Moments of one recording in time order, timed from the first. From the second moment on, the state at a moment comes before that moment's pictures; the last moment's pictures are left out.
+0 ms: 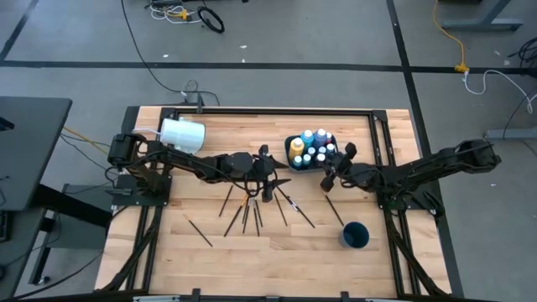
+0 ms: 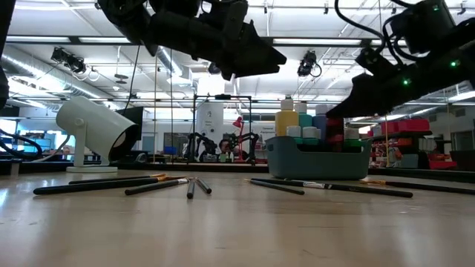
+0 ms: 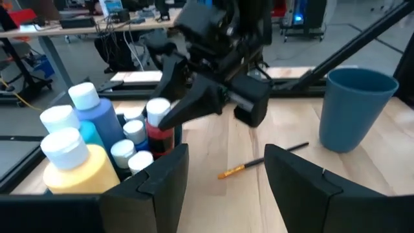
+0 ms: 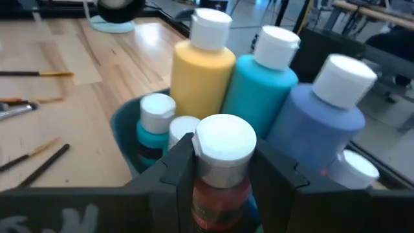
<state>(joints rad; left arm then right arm) -0.01 1.69 0.91 0.58 -0.14 0.03 0.04 1.08 0.19 0.56 0.69 0.06</state>
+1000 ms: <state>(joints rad) -0.01 1.69 0.91 0.59 -0.14 0.03 0.02 1.23 0.18 0.70 0.65 0.02</state>
